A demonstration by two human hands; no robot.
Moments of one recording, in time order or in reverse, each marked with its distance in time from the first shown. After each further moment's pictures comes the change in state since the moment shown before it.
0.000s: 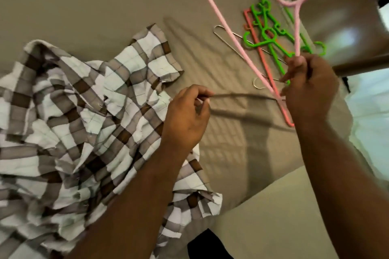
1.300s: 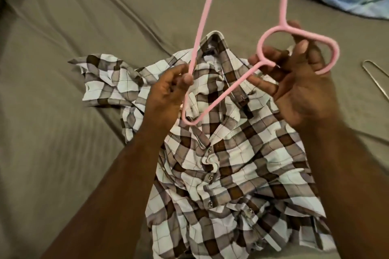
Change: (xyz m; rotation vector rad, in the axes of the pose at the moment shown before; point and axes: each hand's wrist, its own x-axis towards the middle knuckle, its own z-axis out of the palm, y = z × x) left_hand -0.078 -0.121 -0.282 -0.318 0.436 -0.231; right_hand -0.140 -0.268 0.156 1.182 -0.947 0.402
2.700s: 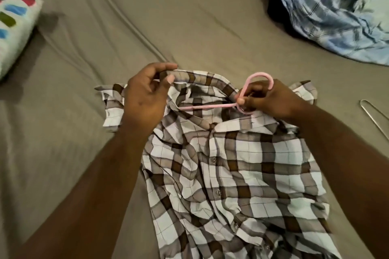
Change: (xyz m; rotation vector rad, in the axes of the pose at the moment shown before) left_hand 0.045 0.066 -0.071 0.196 0.206 0.137; right_hand 0.093 0.009 0.014 -0.943 -0.472 0.095
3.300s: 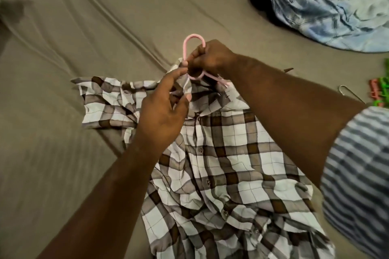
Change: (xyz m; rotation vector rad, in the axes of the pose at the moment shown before) left_hand -0.046 0.004 0.037 0.159 -0.192 0.047; right_hand 0.108 -0.038 0.040 -0.110 0.107 0.186
